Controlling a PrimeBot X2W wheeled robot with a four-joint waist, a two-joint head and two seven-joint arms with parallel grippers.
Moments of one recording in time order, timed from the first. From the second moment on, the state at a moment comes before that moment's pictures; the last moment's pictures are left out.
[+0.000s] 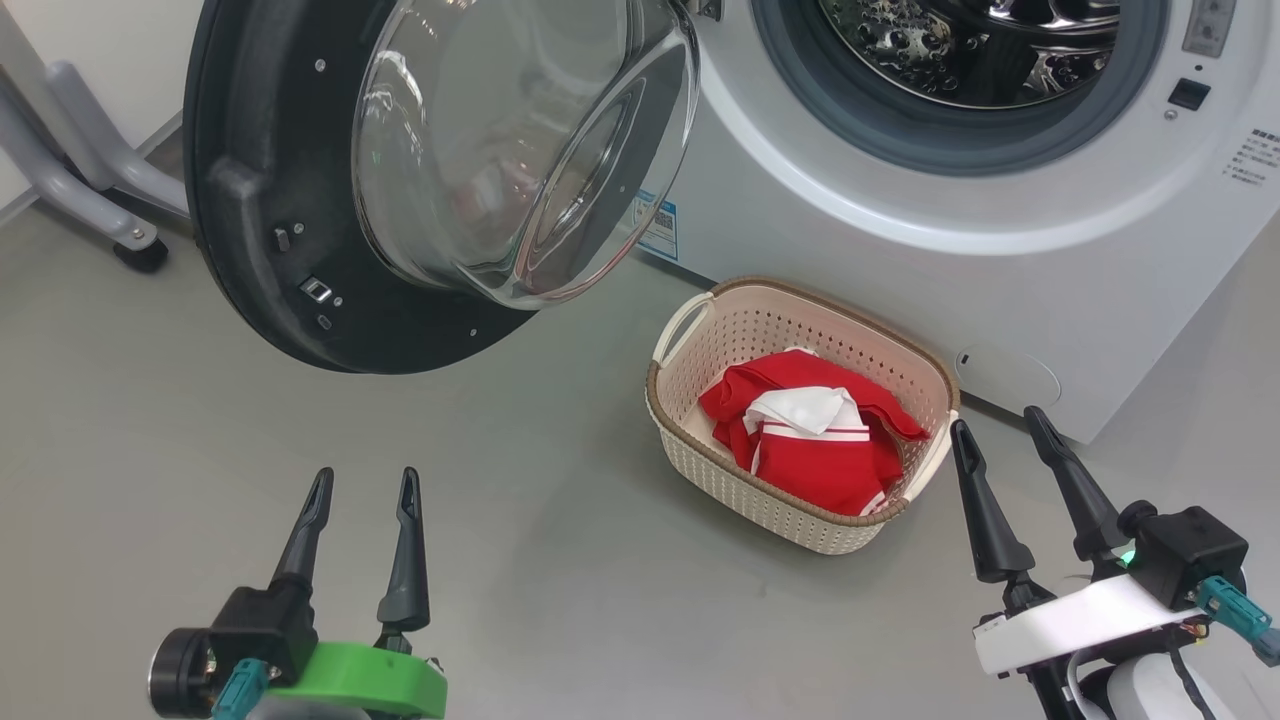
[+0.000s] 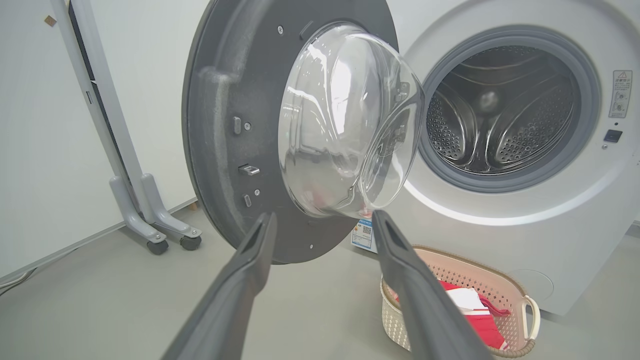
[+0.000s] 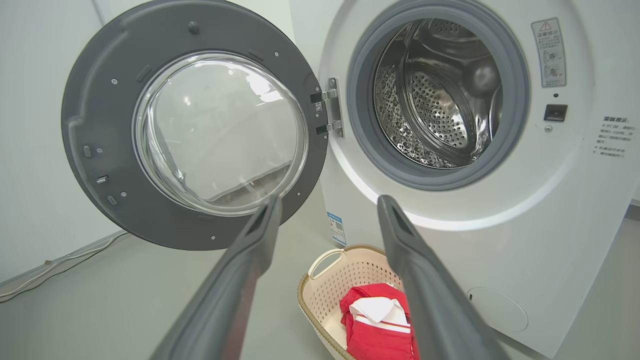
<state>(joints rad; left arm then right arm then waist) 0.01 0.04 -0.21 0.08 -0.32 0.08 -0.26 0.03 -0.22 0.27 0.02 0.47 0.12 -0.25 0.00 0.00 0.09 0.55</state>
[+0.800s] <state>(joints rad) -0.07 0.20 -0.04 -0.18 -0.24 0.07 -0.26 0.03 -0.29 0.28 -0.07 0.45 0.12 -0.22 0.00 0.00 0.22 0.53</state>
